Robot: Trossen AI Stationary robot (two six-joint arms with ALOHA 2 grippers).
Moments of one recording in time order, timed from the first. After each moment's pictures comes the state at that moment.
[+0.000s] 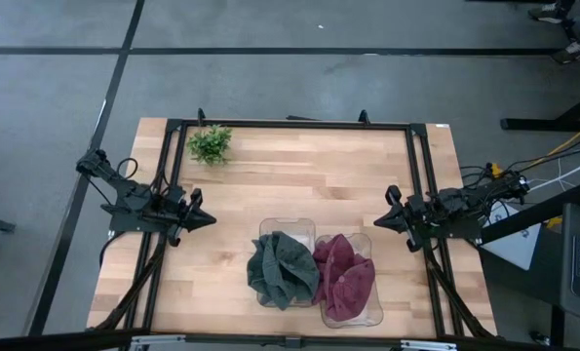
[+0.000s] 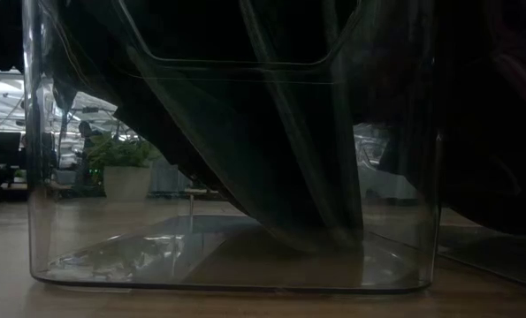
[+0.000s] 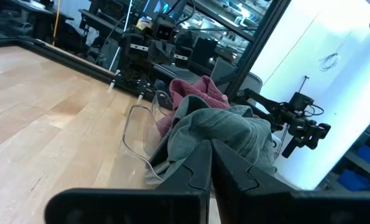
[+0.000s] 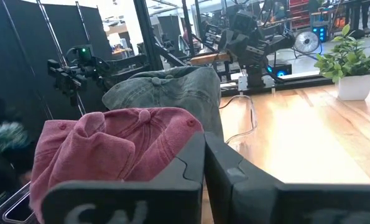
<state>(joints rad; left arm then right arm) -0.59 0.00 0.01 0.08 -0.45 -0.47 0.37 0.01 0.01 0.03 0.14 0.20</state>
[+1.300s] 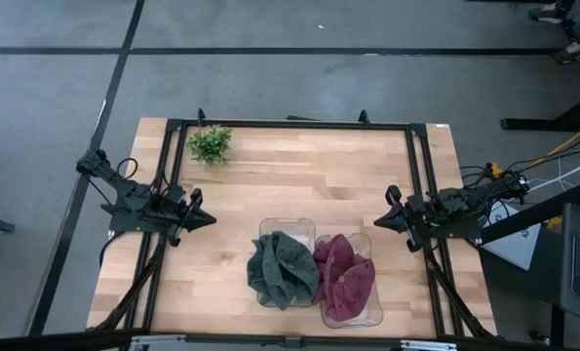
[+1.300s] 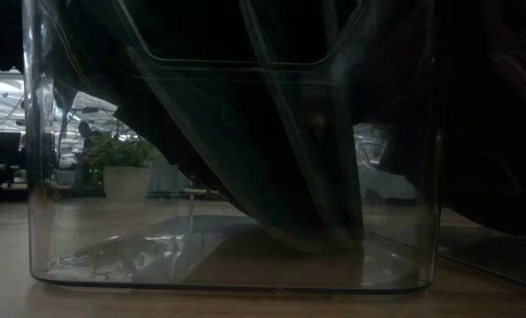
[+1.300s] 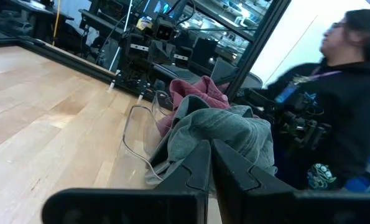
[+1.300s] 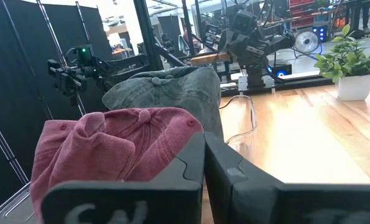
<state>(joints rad) -0.59 0.00 0.01 0.08 -0.45 -0.47 0.37 0.01 0.01 0.03 0.14 0.20</state>
